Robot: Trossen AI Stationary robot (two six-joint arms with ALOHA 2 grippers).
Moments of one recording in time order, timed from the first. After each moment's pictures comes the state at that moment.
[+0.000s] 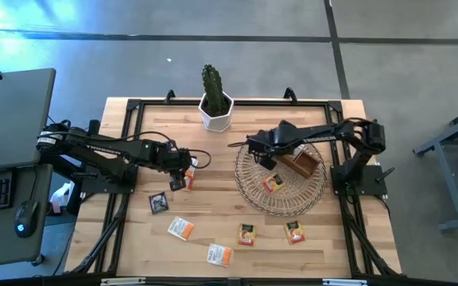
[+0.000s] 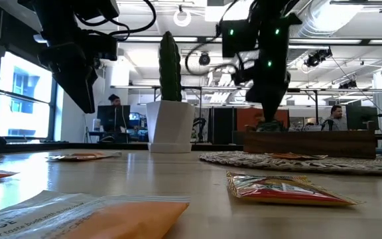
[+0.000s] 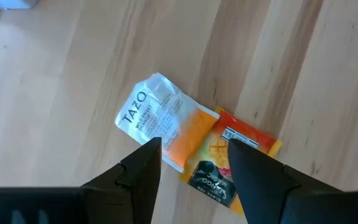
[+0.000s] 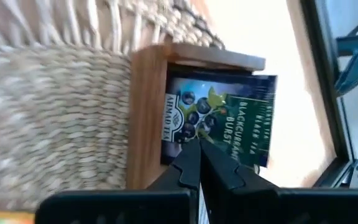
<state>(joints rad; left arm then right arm) -0.06 1.23 0.80 -0.76 -0.23 -0.29 -0.15 1.75 1.22 -1.02 0.51 0.38</state>
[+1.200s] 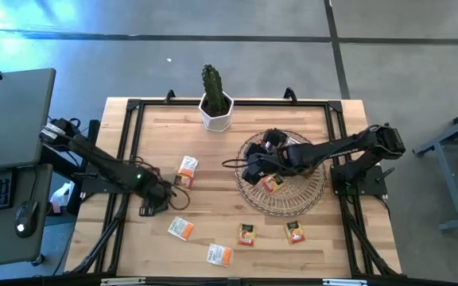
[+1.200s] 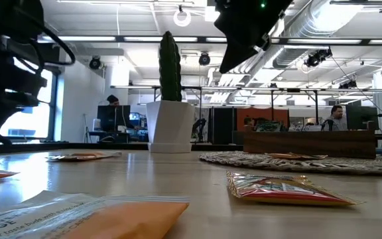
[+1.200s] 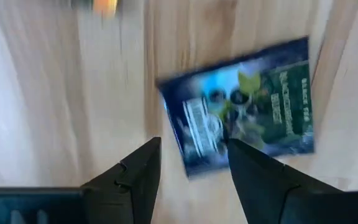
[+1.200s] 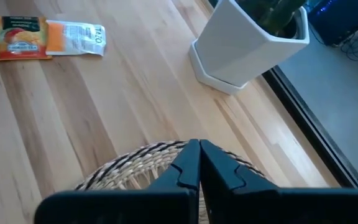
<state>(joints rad) -0.46 1.23 0.57 -0.85 -0.02 -0.46 0.12 1.60 1.22 -0.56 0.65 0.33</state>
